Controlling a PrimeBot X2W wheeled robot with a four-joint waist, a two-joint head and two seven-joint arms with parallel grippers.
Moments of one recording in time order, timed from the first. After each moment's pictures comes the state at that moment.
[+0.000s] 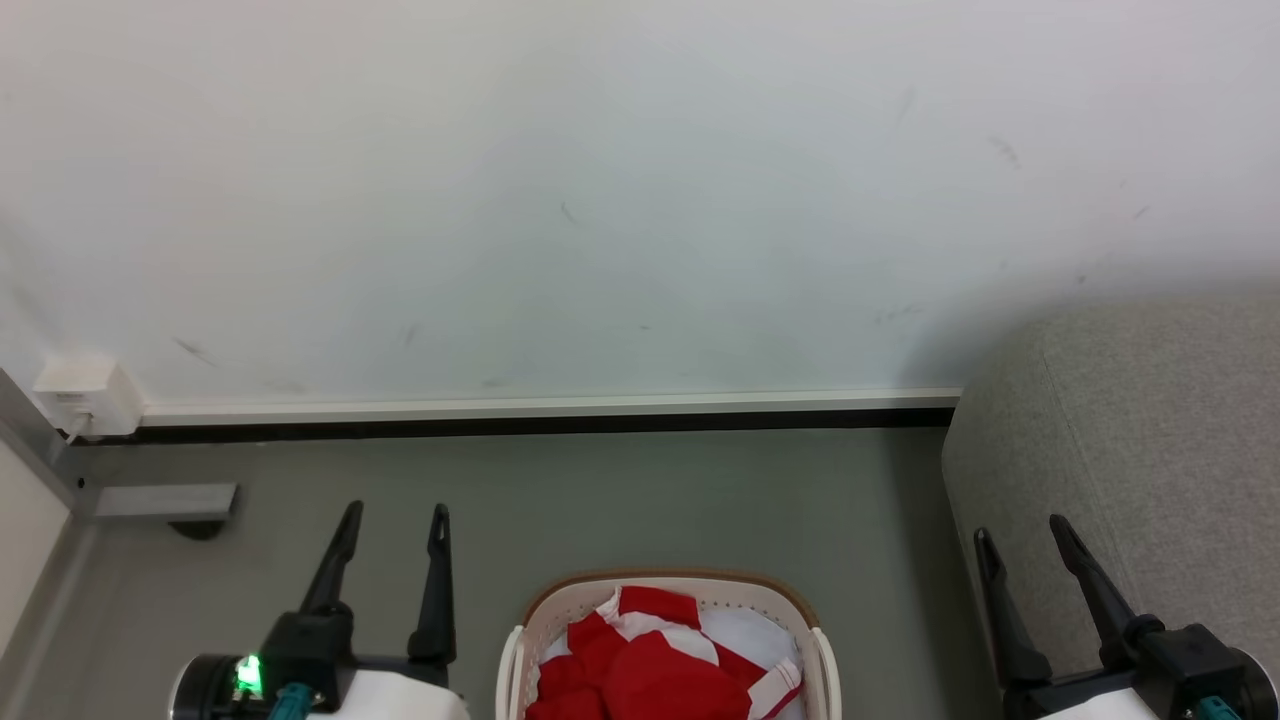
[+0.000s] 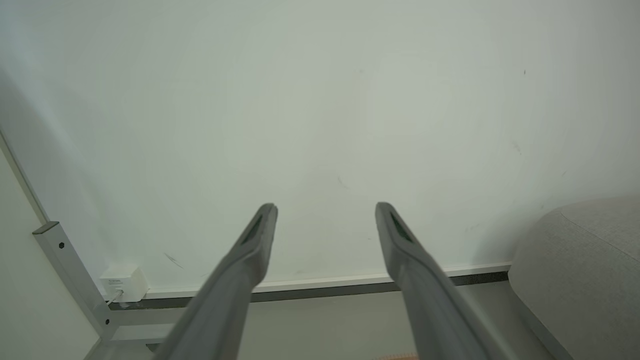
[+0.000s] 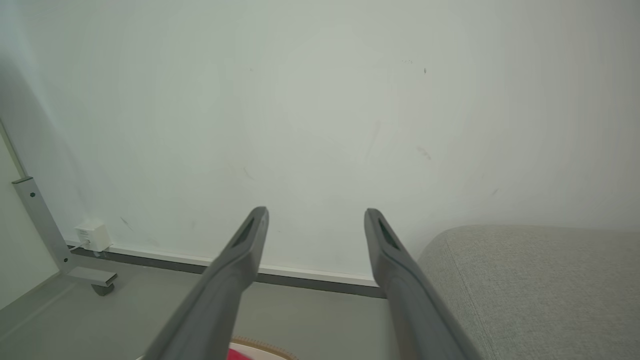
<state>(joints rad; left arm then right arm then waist) -0.08 0.08 -0.13 0.13 -0.03 0.12 -0.26 -0.08 -0.09 0.12 0.22 0.22 0.13 -0.26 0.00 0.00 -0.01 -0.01</state>
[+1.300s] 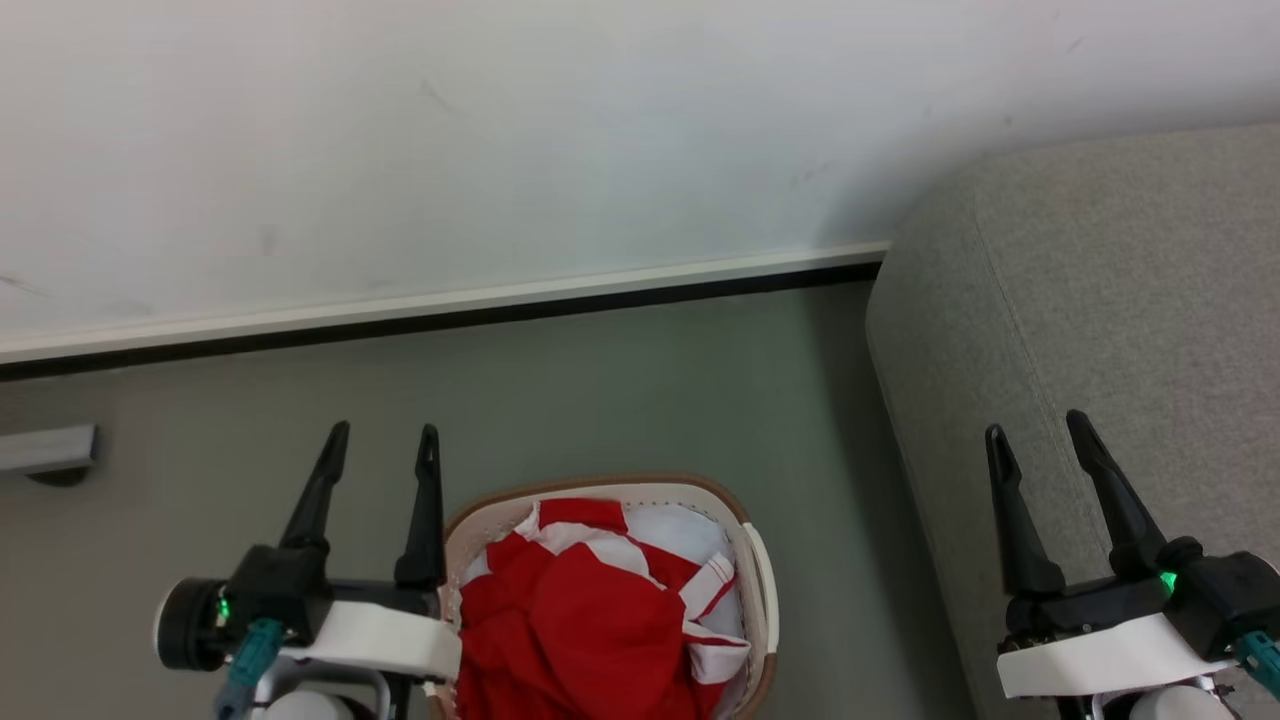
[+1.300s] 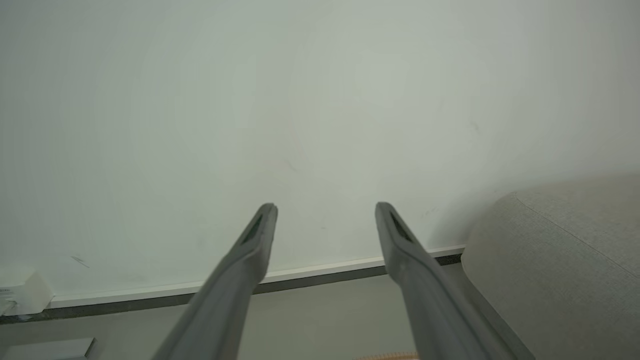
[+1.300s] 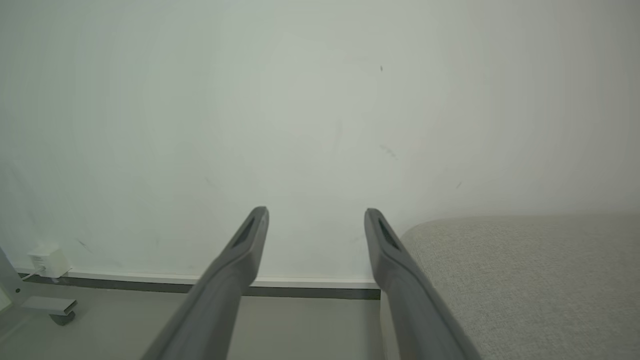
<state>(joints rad) -0.17 0.05 -0.07 0.11 -0.03 0.04 -0.26 -0.17 -0.09 0.13 0.11 0.27 0.13 -0.26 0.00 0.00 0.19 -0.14</state>
